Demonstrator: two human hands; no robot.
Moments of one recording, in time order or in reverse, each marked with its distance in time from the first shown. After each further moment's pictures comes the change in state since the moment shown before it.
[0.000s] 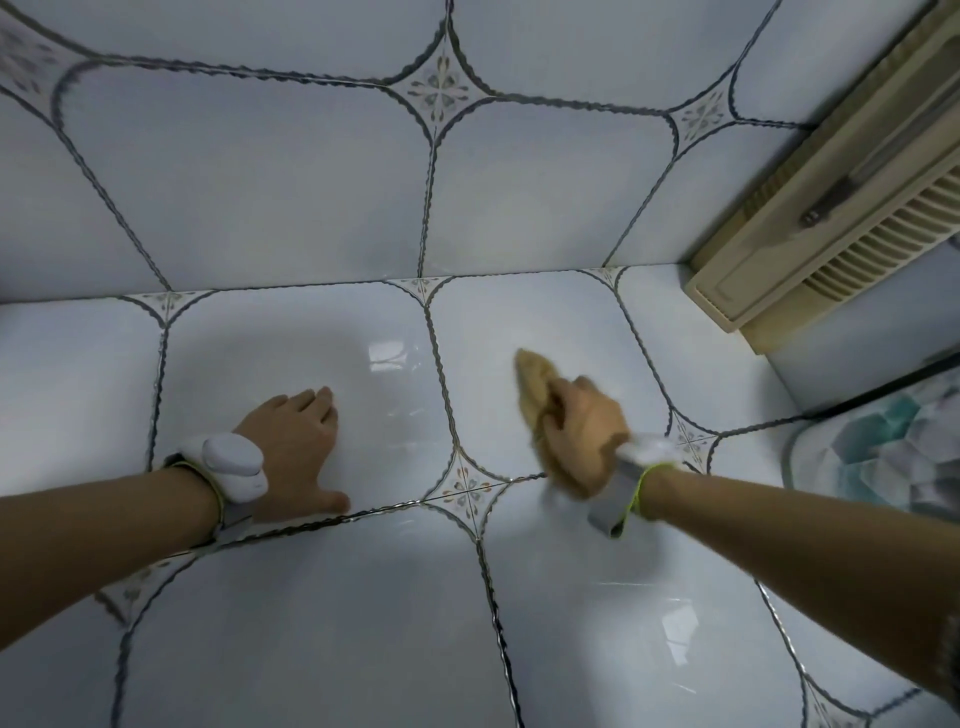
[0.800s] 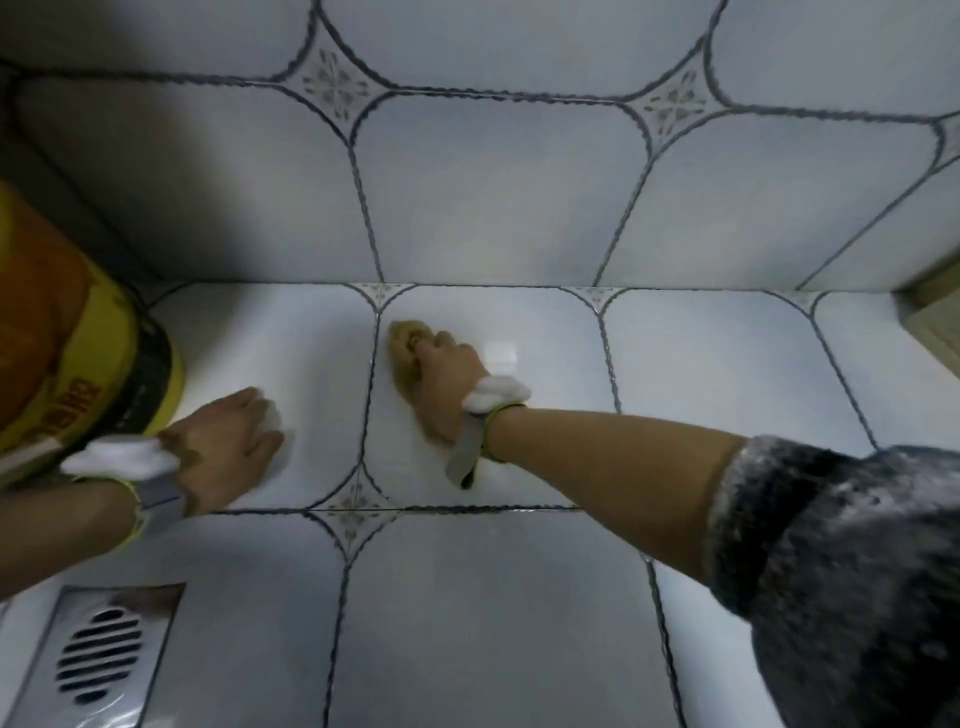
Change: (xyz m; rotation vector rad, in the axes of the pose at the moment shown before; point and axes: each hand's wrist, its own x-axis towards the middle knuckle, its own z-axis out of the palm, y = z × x) left_hand -0.152 -0.151 0.066 -0.441 0.115 -0.618; right_hand 0.049 -0.308 0.087 0.090 -0.399 -0.535
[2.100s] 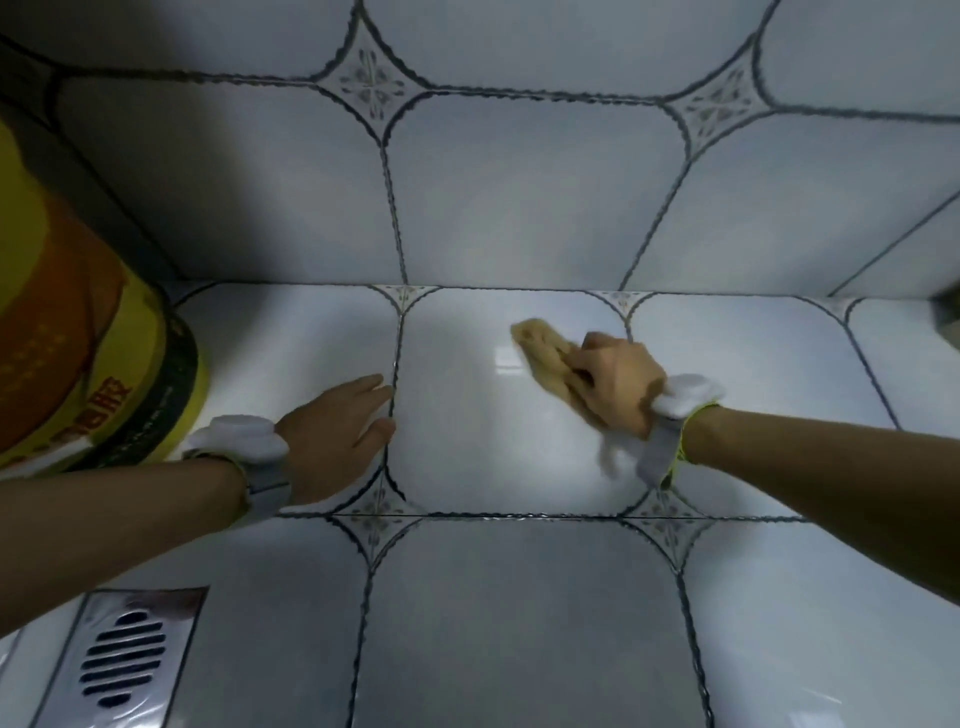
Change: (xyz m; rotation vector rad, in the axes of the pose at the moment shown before) left_hand 0.004 0.071 -0.009 -0.236 -0.107 0.240; right_hand -0.070 0.119 -0.058 -0.215 0.189 0.000
